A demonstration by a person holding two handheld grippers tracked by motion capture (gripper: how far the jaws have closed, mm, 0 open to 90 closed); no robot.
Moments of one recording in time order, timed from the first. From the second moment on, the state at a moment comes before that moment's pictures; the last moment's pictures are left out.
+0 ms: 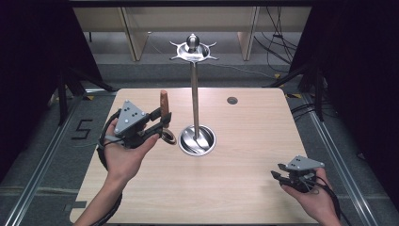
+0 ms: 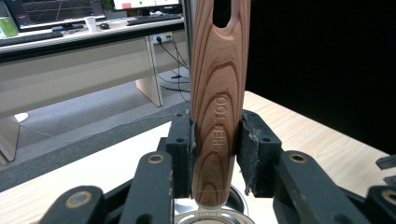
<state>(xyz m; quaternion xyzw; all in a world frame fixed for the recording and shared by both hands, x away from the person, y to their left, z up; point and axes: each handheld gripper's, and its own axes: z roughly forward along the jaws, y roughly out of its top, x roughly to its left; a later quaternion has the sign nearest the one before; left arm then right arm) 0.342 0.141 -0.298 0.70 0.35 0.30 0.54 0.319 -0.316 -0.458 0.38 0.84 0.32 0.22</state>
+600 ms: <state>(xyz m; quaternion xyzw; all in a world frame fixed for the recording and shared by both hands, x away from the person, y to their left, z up) 0.356 0.151 -0.293 0.72 0.34 0.29 0.53 0.320 -0.317 -0.459 0.38 0.84 0.32 0.23</state>
